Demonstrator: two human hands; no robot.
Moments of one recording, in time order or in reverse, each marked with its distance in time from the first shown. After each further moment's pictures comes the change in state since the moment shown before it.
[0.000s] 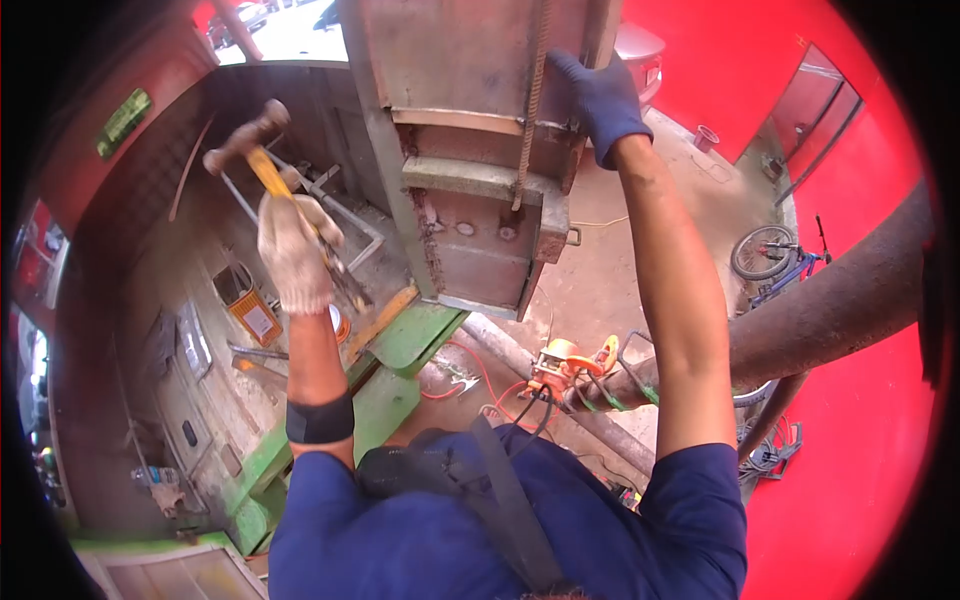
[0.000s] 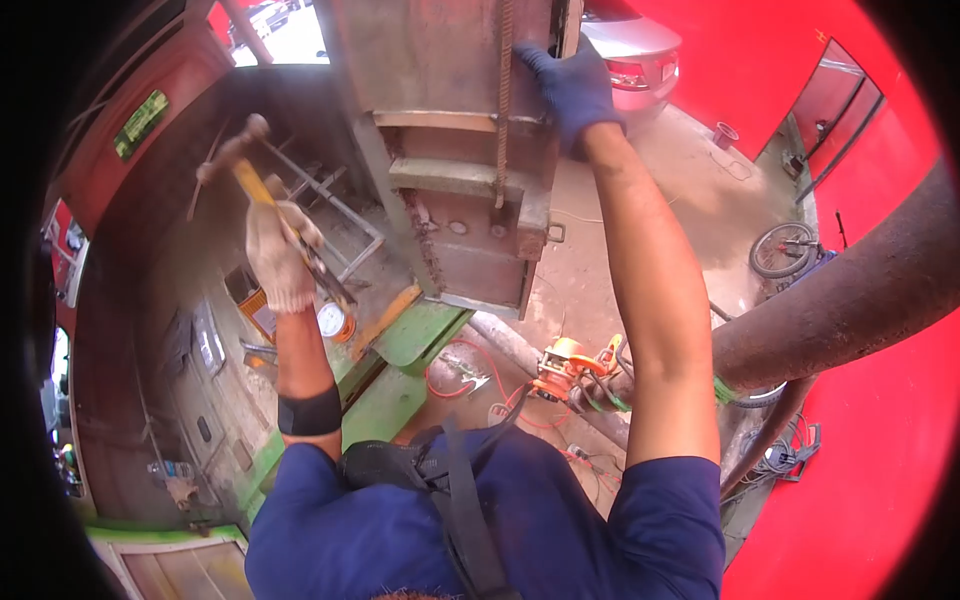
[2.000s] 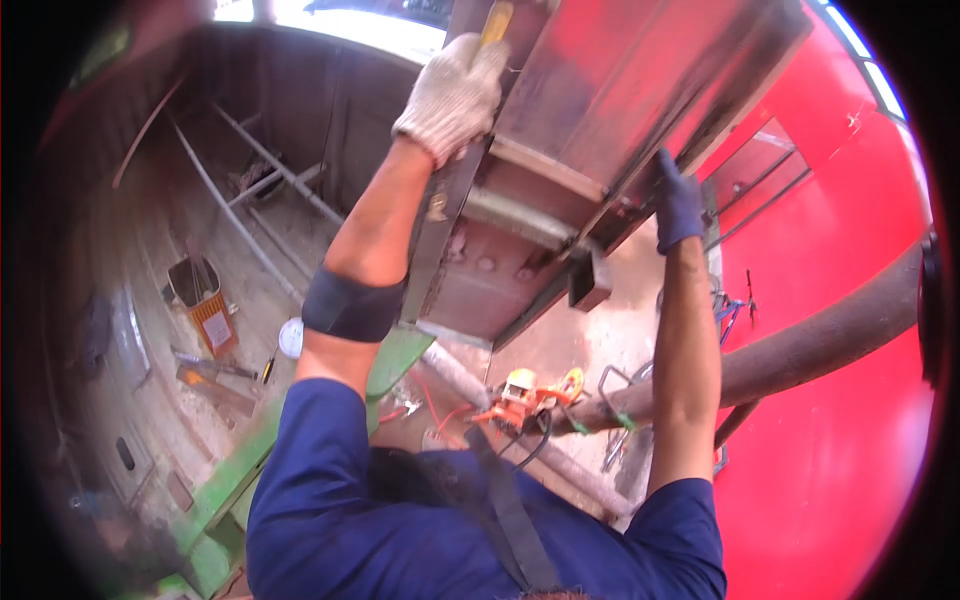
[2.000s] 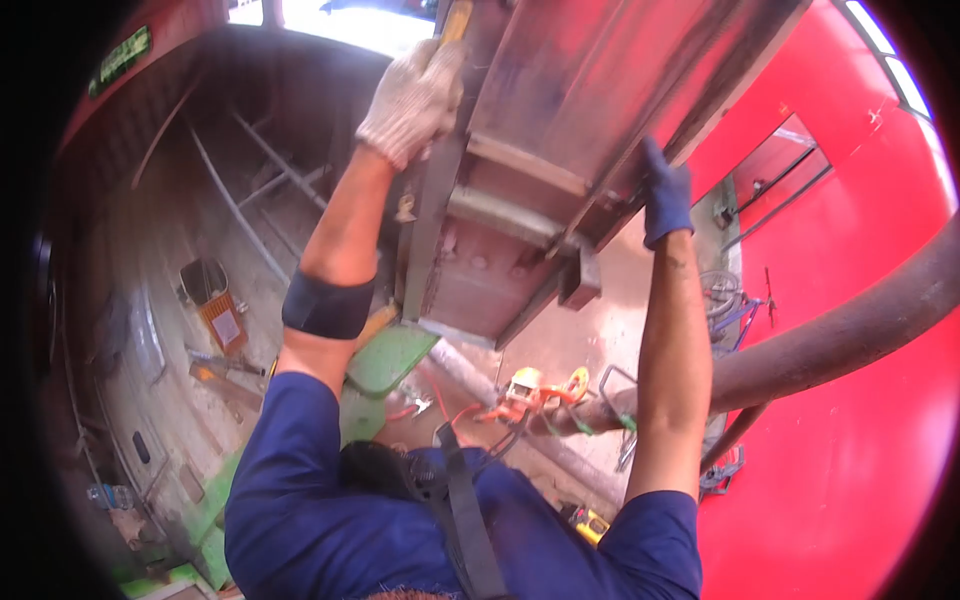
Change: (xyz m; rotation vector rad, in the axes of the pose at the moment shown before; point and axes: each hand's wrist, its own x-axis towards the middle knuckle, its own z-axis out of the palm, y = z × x) left_hand 0.142 0.024 0.044 -0.094 -0.376 -0.009; right_hand -0.010 0.004 -0.010 -0.103 0.068 0.178
